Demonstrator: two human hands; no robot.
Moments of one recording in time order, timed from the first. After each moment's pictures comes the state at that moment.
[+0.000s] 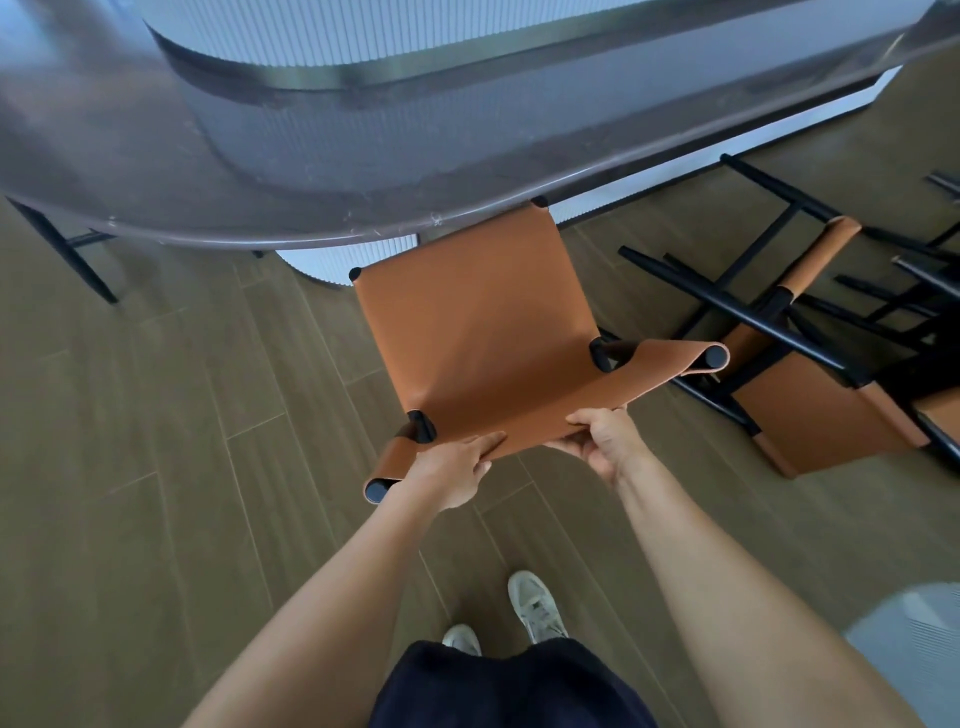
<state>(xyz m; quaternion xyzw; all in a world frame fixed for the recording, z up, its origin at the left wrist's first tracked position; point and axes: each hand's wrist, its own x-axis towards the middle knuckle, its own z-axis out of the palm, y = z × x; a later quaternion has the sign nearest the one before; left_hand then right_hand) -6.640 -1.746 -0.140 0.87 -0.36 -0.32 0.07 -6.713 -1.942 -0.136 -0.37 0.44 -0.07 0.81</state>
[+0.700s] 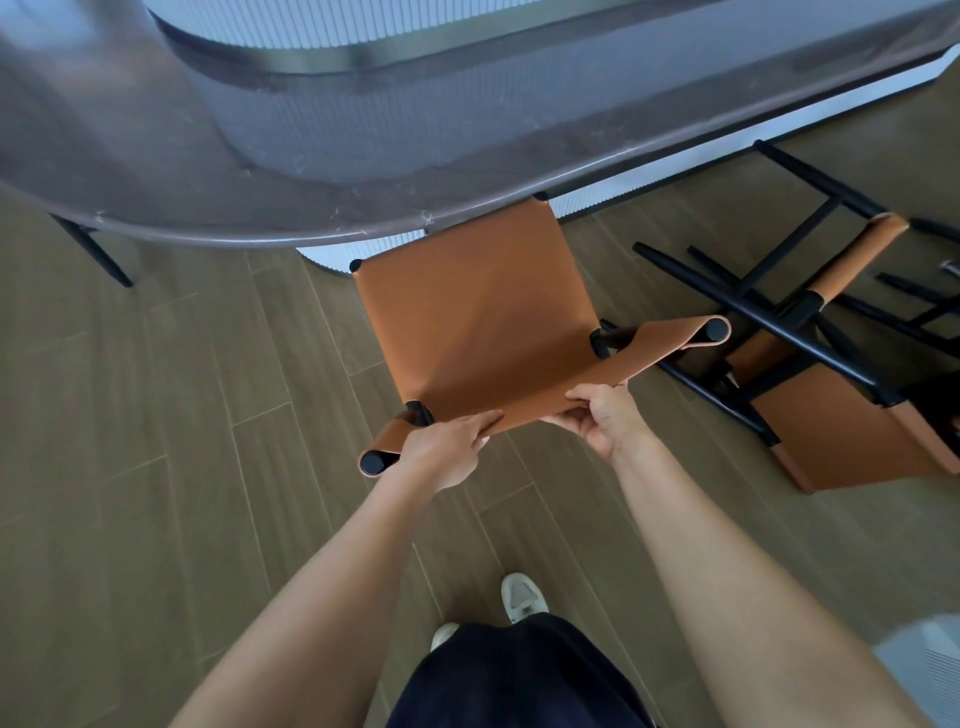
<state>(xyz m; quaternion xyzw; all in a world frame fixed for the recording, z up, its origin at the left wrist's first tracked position) -6.611 -1.804 -0.131 0.90 -0.30 -0.30 0.07 -6.669 -2.003 -0.132 -0.38 0.42 -0.04 0.82</state>
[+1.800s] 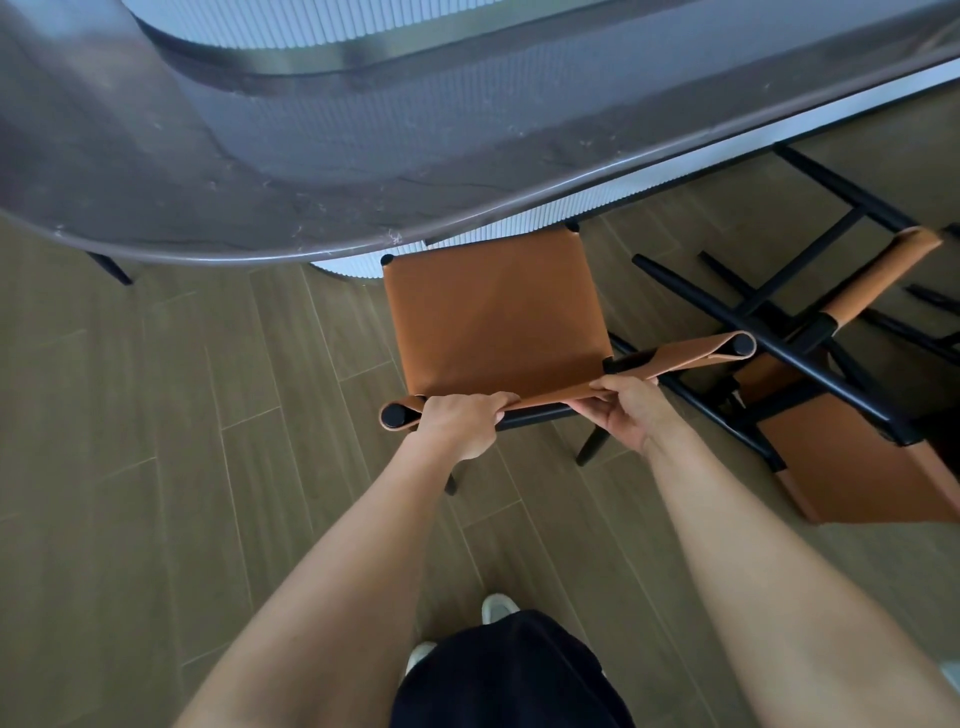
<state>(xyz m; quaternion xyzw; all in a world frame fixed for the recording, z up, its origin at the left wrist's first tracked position) -6.559 -1.920 -0.126 0.91 -0.32 -0.27 0.00 -6.630 -2.129 -0.143 -0.37 0.46 0.03 0.81</state>
